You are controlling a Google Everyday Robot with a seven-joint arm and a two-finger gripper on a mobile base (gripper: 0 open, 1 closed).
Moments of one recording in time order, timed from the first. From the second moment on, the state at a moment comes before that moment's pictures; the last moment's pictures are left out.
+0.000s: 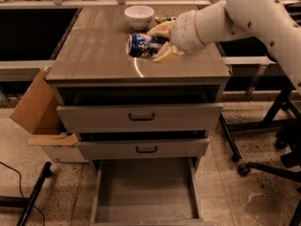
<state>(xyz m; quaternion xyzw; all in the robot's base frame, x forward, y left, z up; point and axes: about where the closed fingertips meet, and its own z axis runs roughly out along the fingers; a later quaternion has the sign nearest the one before) 0.654 -0.021 0.922 -0.71 0.50 0.08 0.49</state>
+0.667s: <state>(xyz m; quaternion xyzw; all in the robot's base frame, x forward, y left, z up) 0.695 -0.005 0.917 -0.70 0.57 0.07 0.43</state>
